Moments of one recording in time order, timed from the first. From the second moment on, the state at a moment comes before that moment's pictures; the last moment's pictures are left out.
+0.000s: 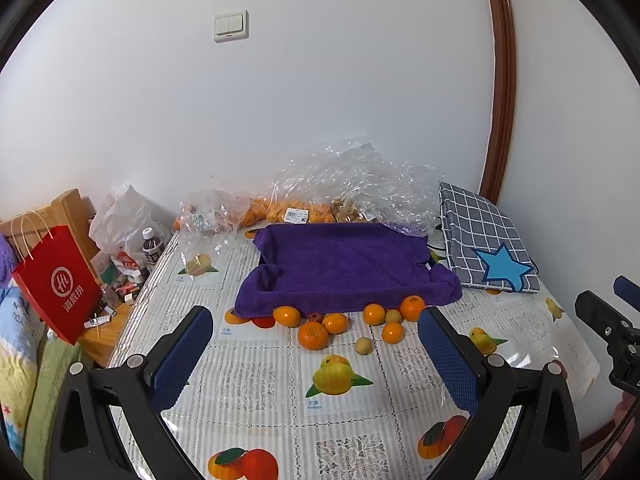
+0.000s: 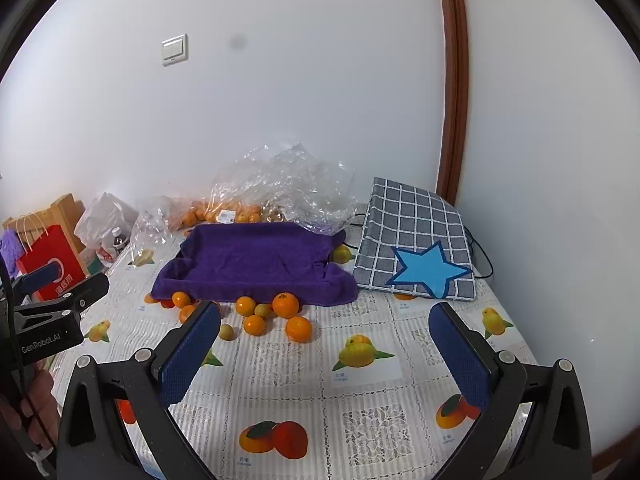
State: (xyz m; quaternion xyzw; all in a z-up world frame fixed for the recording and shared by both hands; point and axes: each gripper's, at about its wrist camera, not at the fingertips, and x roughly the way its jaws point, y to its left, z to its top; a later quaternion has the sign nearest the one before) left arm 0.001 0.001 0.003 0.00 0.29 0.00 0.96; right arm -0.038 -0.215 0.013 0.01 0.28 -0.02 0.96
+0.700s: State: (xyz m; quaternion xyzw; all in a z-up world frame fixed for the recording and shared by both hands) left arm -0.003 0.005 0.008 -0.01 0.29 0.00 0.96; right arm -0.045 -0.212 0.017 0.00 0.27 -0.02 0.96
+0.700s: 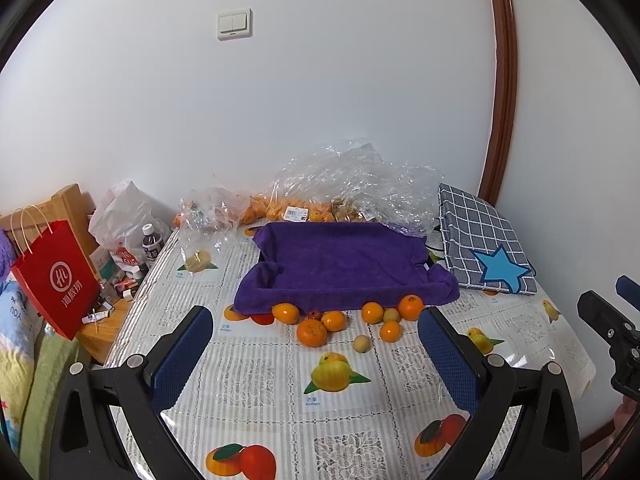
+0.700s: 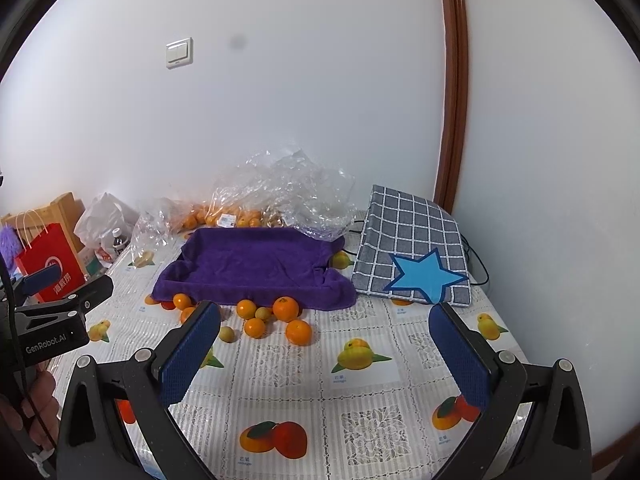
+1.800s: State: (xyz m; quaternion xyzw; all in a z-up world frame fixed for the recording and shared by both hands) left arm -0.014 0.000 0.011 0.00 0.27 0.00 0.96; right arm -0.050 -0.209 0.022 -0.01 0.27 -0.02 0.96
